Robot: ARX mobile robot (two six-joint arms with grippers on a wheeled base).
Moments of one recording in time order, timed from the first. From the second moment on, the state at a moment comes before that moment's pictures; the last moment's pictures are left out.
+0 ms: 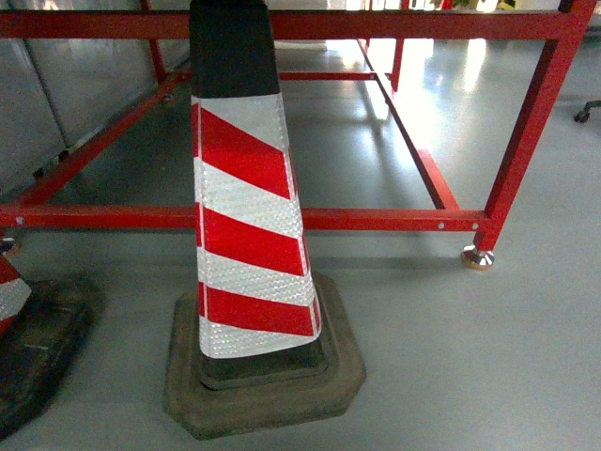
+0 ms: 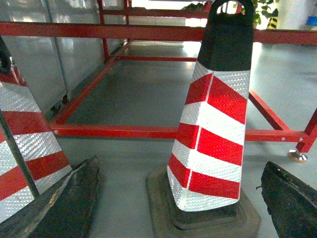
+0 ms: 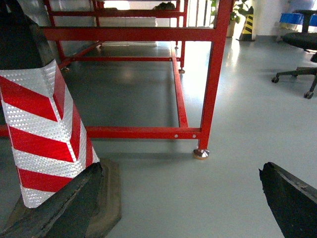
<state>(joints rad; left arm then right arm) 0.00 0.01 0.01 0.00 0.00 0.00 0.00 0.01 0.01 -0.01 0.00 0.00</state>
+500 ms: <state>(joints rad) 0.00 0.01 0.01 0.00 0.00 0.00 0.00 0.01 0.01 -0.01 0.00 0.00</state>
